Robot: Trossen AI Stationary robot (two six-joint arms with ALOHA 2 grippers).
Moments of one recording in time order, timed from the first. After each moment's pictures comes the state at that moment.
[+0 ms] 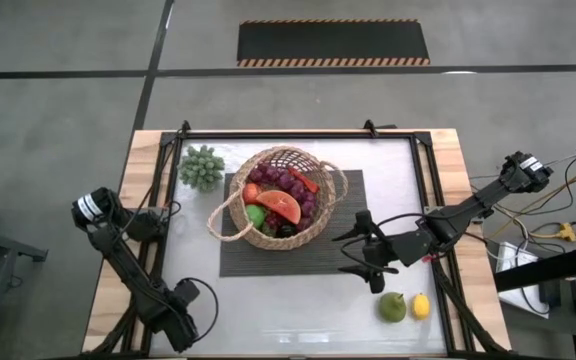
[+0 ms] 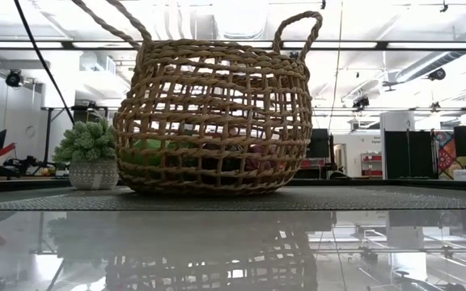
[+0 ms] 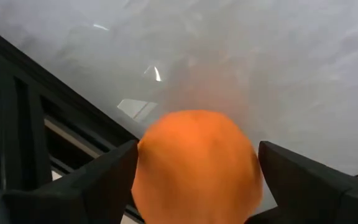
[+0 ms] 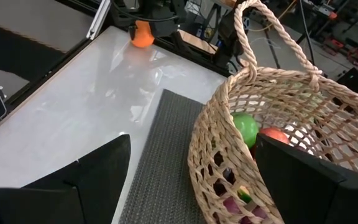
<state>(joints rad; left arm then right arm) -1.00 1.66 1.07 -1.03 0.26 -1.72 0.53 1.19 0.89 -0.15 0.41 -0.19</state>
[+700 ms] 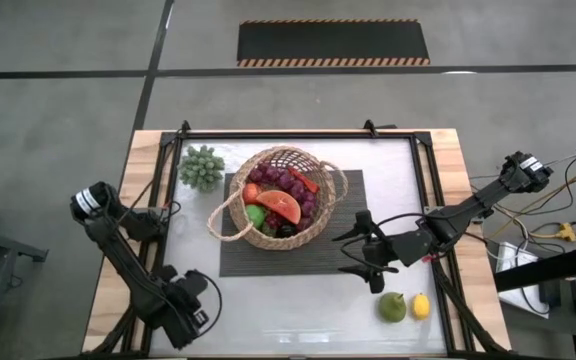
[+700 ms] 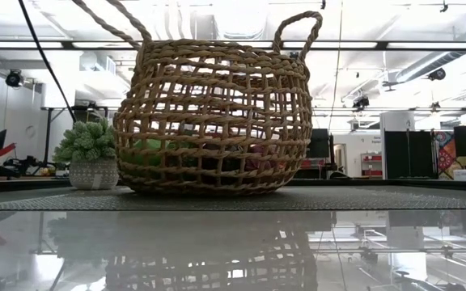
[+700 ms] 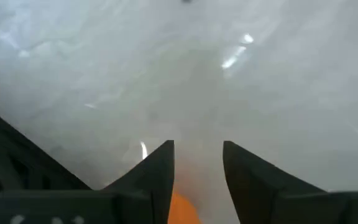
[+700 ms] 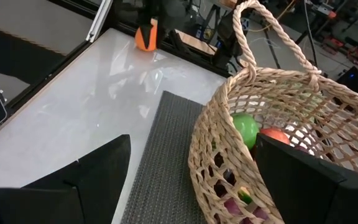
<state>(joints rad) -0.97 1.60 1.13 -1.12 -0.10 -1.68 0.53 1.19 0.89 -0.14 0.41 -0.18</state>
